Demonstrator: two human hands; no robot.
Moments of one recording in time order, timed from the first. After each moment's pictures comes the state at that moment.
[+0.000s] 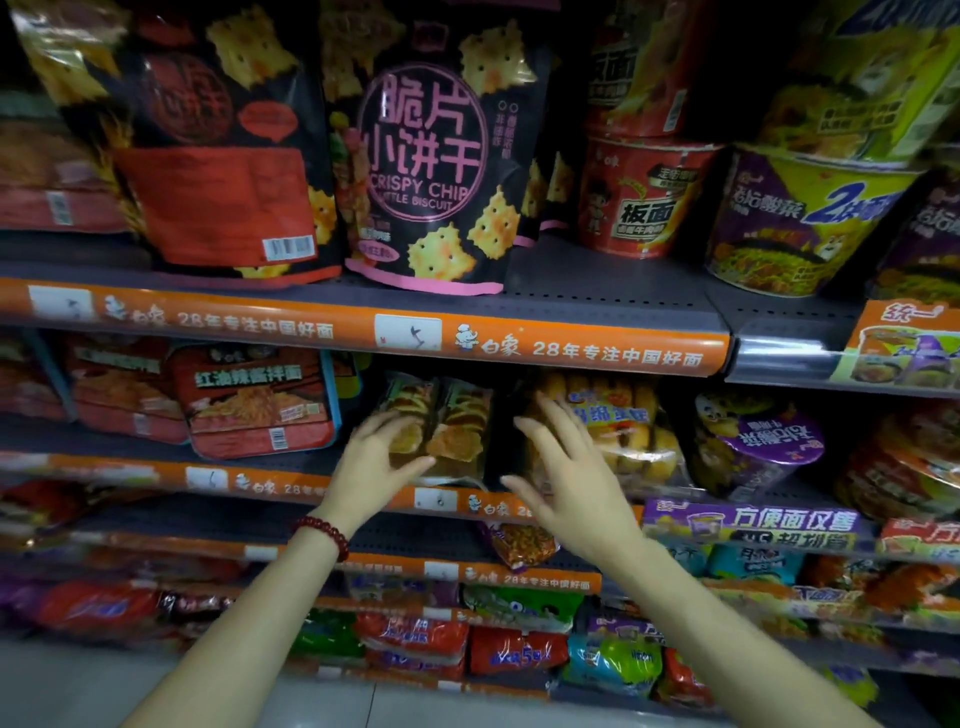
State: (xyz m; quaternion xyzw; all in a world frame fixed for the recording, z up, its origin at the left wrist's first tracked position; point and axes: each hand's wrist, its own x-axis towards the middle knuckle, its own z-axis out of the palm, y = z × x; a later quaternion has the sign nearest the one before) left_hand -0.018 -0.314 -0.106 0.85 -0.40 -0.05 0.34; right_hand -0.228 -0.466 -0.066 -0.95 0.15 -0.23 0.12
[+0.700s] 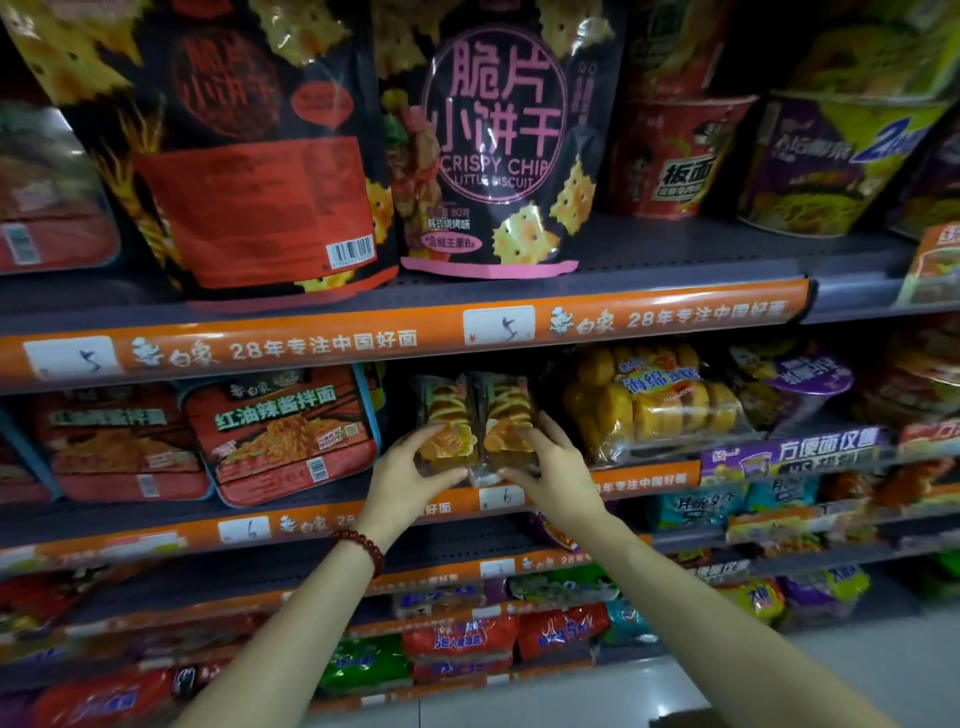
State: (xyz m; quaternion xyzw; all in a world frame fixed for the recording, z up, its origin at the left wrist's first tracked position) left_hand 0.039 -0.291 -0.131 0.77 -0.42 -0.19 0.44; right_hand -0.131 -0.407 -0.120 -0.87 0.36 -0.17 0.30
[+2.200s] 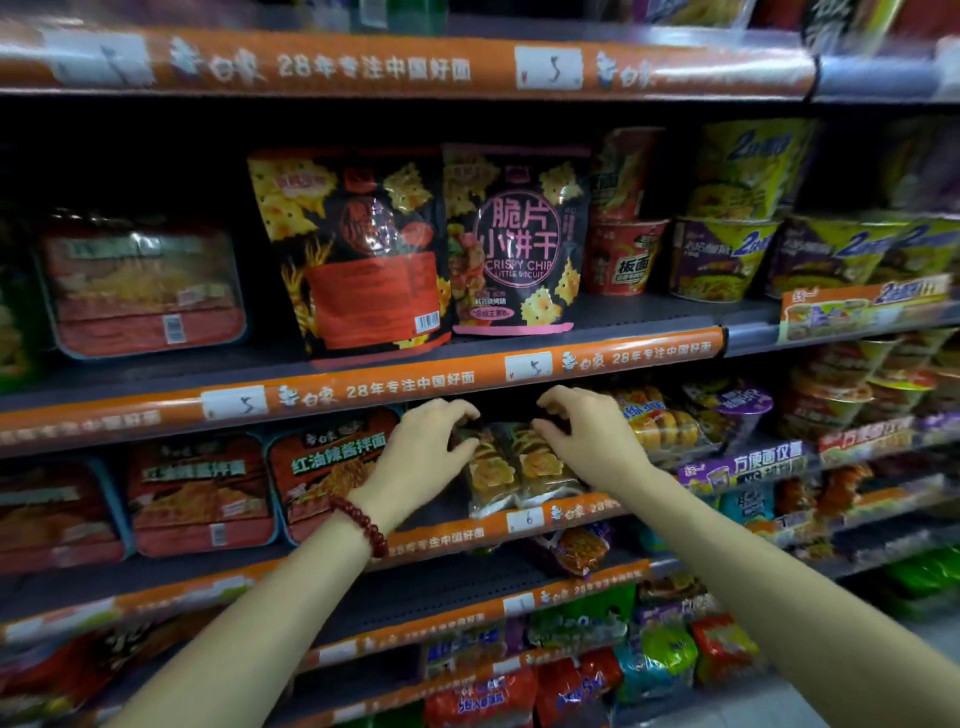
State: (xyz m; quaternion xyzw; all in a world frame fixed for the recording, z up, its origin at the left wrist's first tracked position) left_hand 0.022 -0.218 0.029 0.72 -0.63 0.02 0.30; right_hand -0.151 -0.331 0.029 -0.88 0.34 -0.31 0.13
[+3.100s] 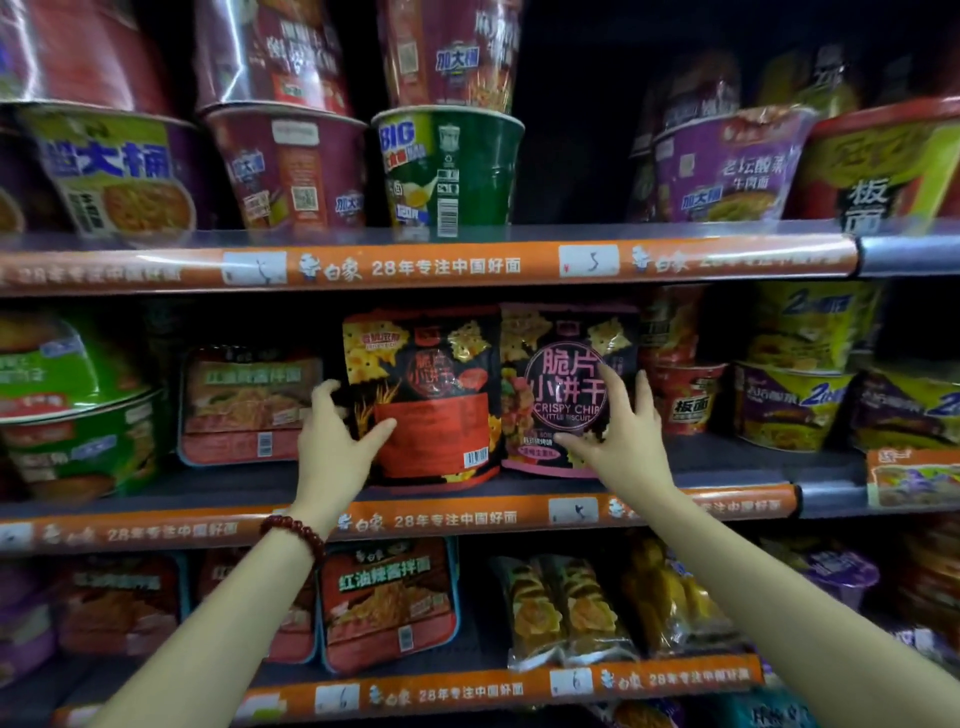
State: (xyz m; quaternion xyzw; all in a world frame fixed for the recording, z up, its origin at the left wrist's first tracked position) left_hand 0.103 -0.189 0.141 0.77 -0.33 0.11 0.53; right_hand -0.106 -0.396 0.128 -0.82 0.36 -0.41 0.17
